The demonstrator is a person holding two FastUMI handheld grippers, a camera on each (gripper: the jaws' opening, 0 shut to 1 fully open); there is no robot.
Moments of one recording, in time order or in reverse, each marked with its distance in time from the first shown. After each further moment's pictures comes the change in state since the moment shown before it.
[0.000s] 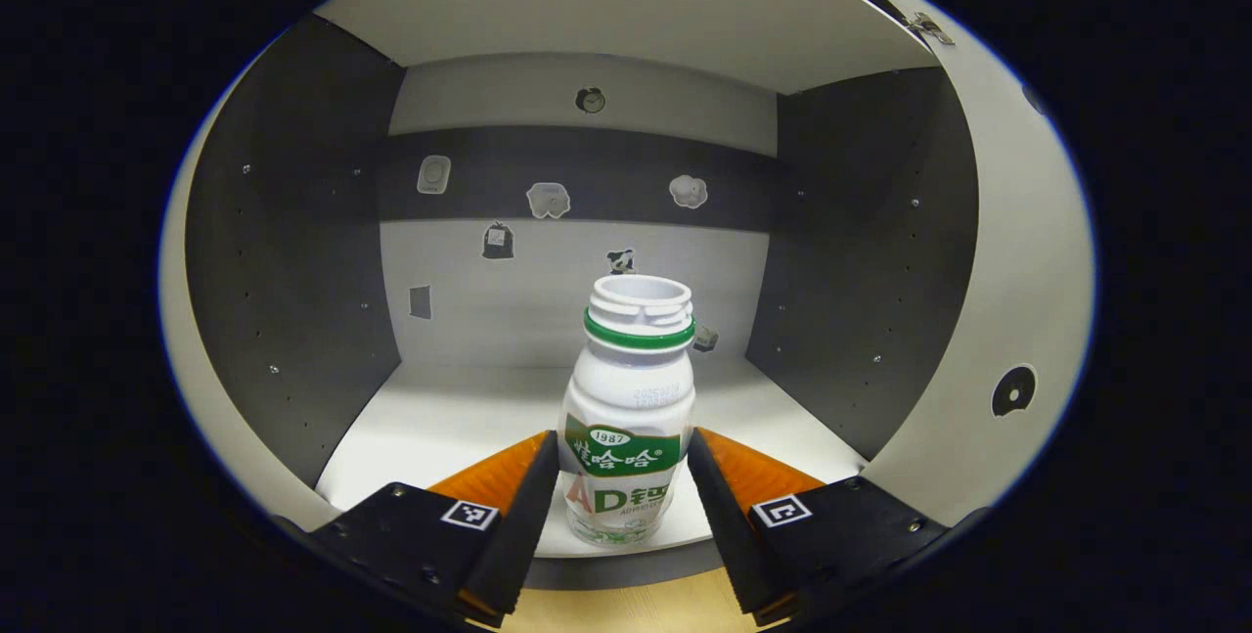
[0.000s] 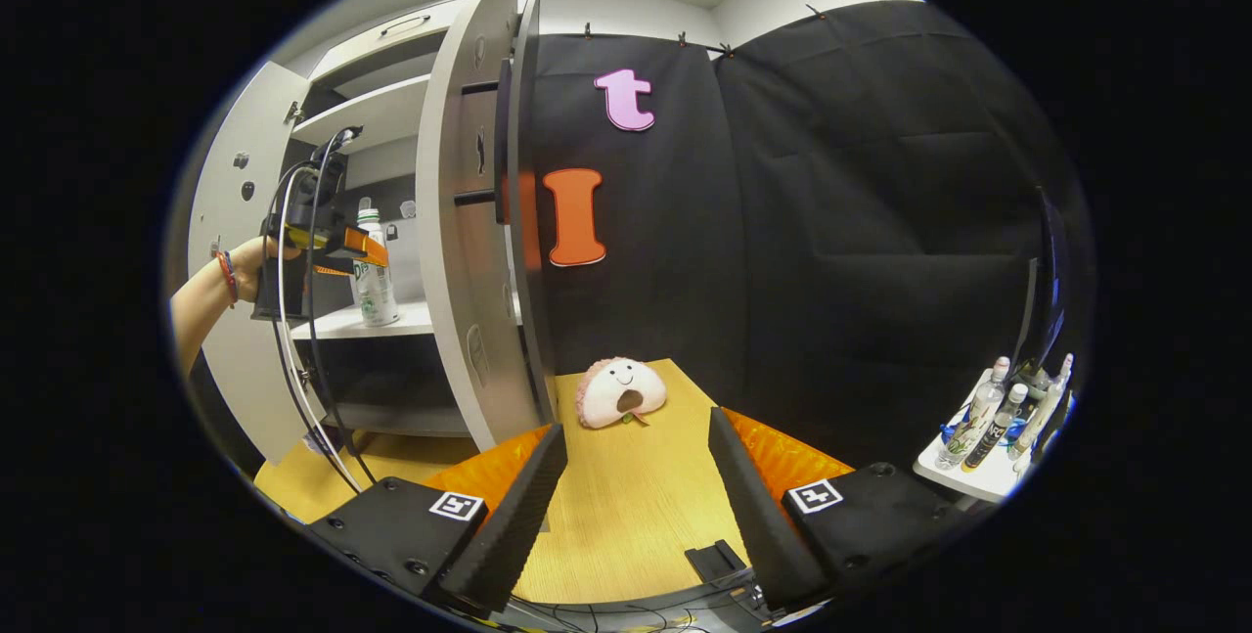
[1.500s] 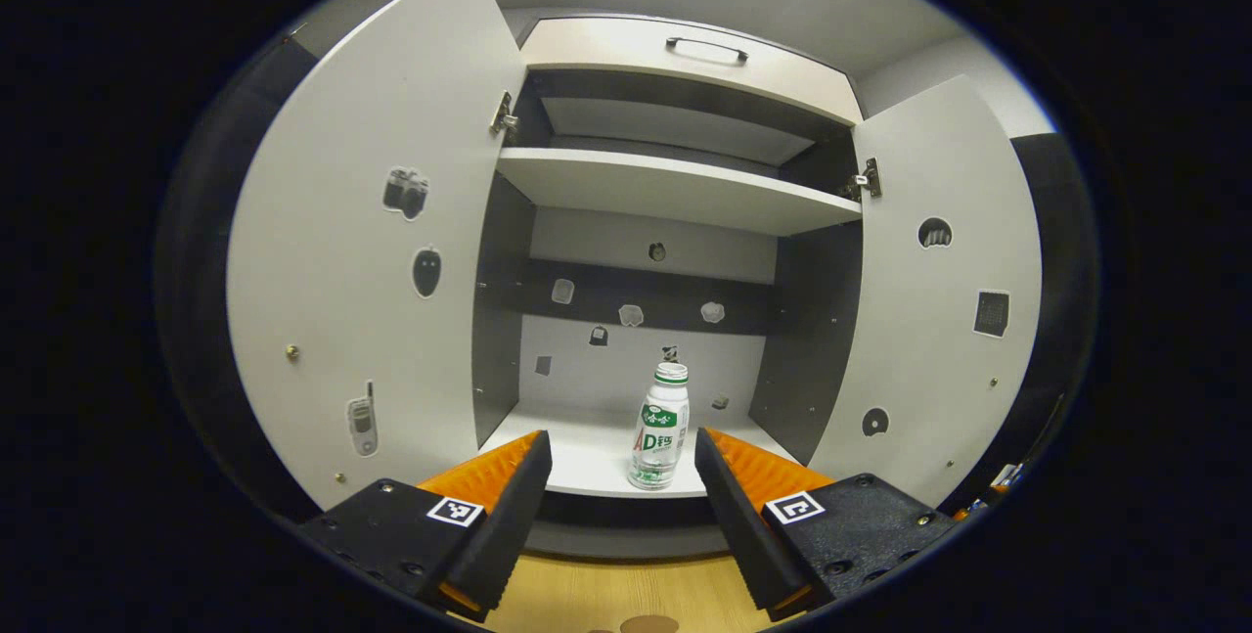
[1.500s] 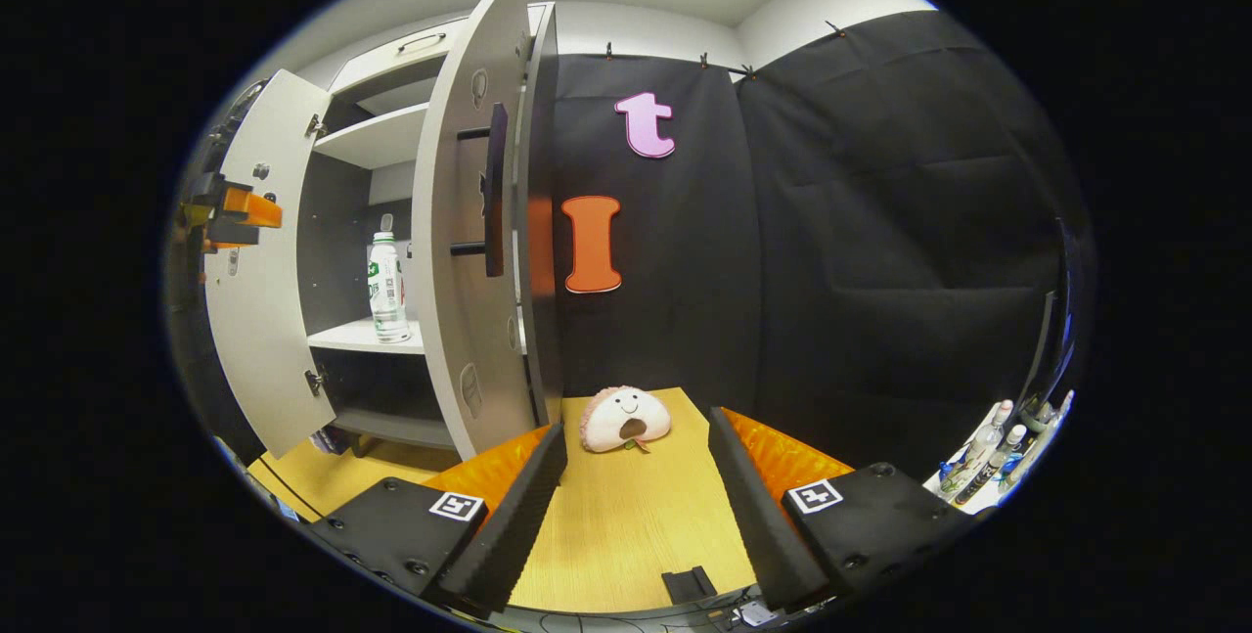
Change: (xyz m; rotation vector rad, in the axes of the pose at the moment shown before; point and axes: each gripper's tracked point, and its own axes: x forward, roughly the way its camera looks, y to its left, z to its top) left arm -0.149 0.032 0.066 -0.071 -0.287 0.183; right arm 0.006 -0.022 0.041 -0.051 -0.077 0.089
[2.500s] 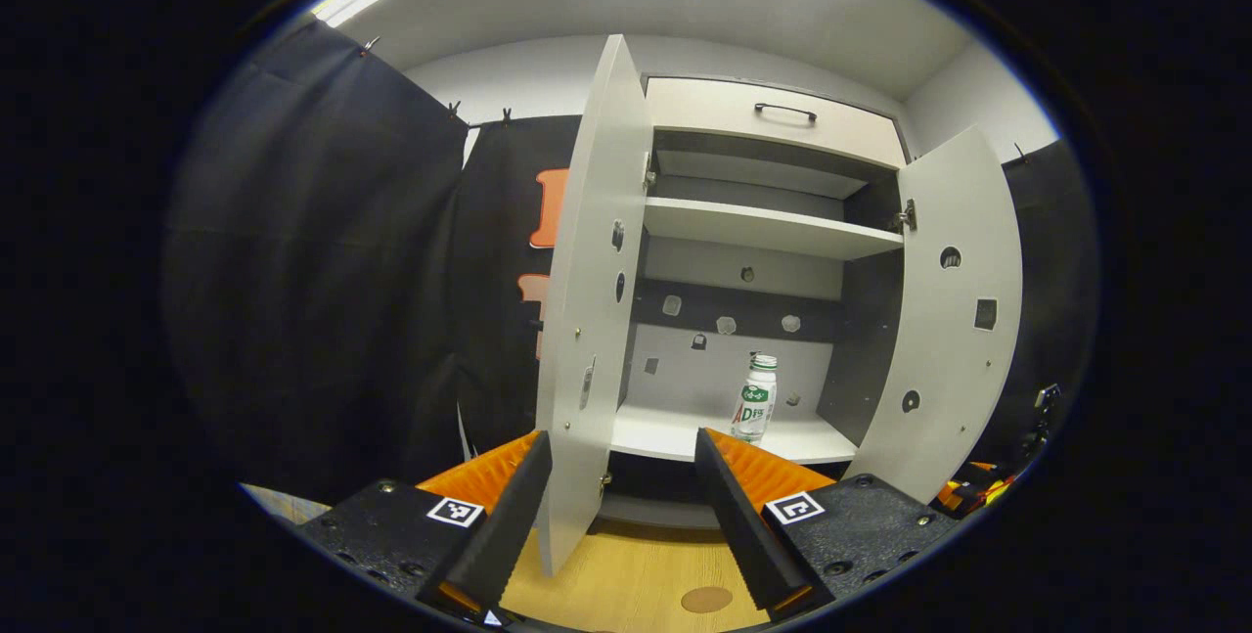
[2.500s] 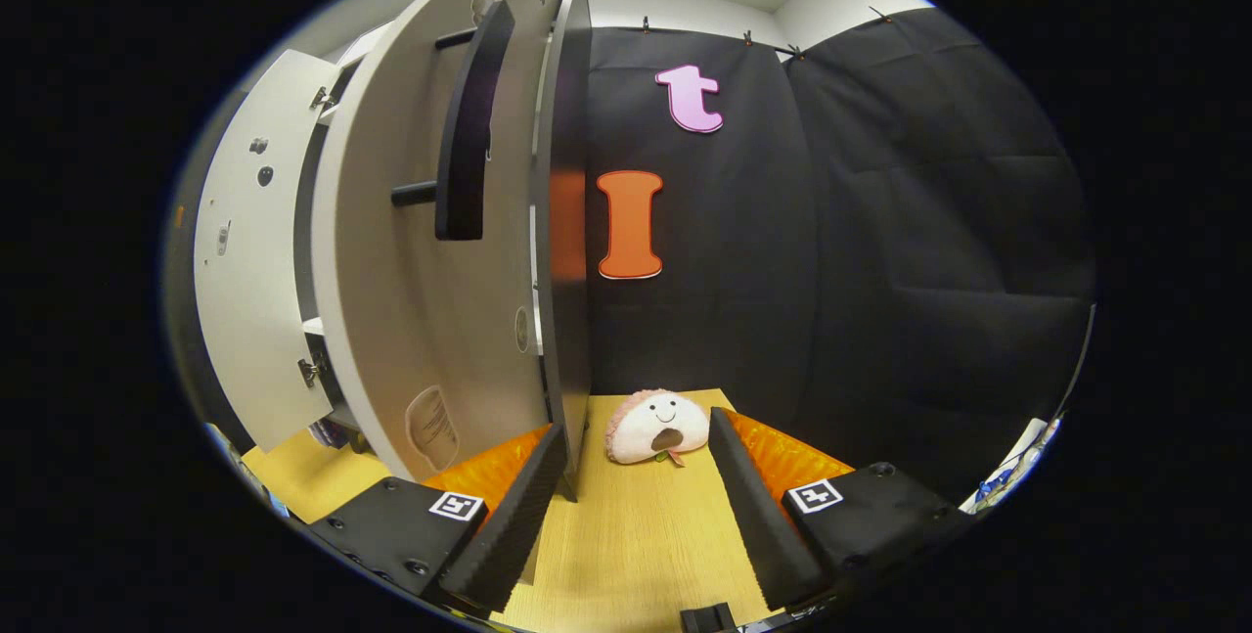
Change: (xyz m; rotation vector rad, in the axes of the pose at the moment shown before) left arm -0.070 0.064 0.004 -0.010 -0.050 0.217; right arm 0.108 0.037 -0.013 -0.037 0.050 0.105
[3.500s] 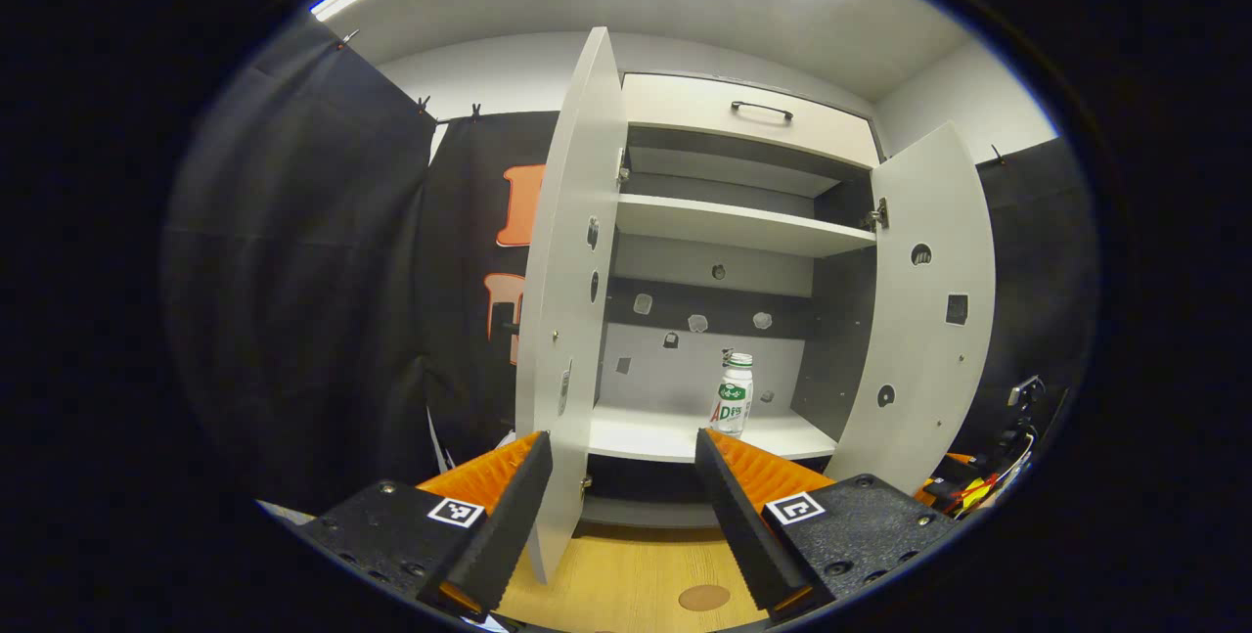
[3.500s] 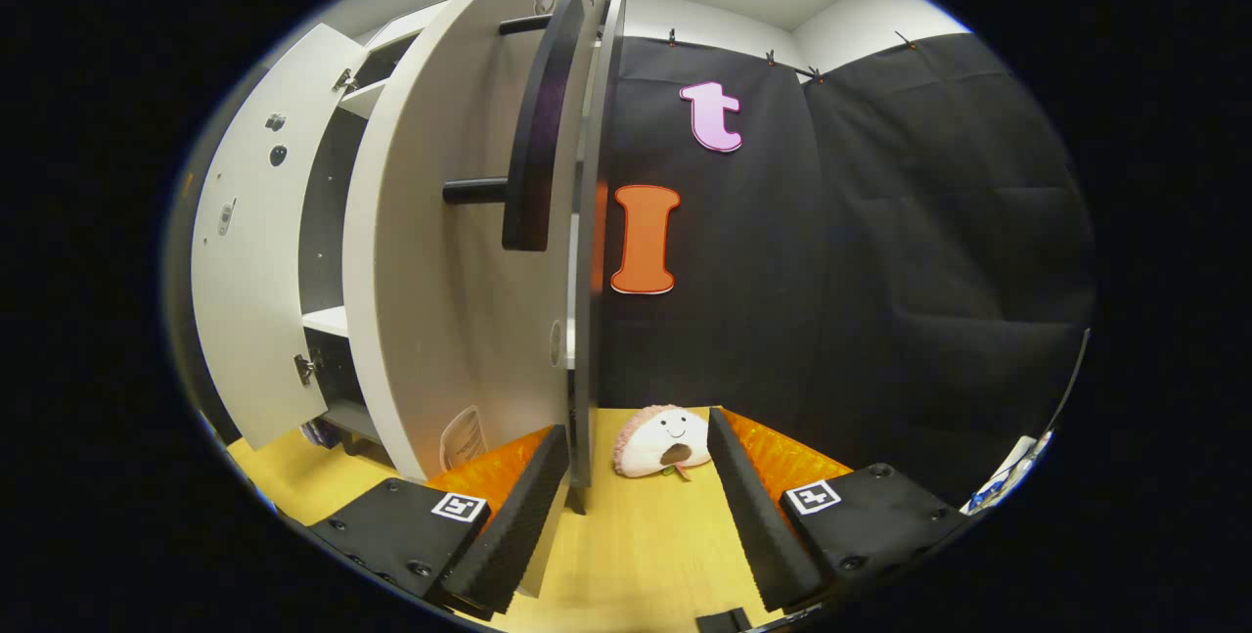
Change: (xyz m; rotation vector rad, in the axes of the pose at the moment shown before) left arm 0.007 -0.010 0.000 0.005 0.012 -0.138; right arm -0.001 0.050 0.011 -0.035 -0.040 -0.017
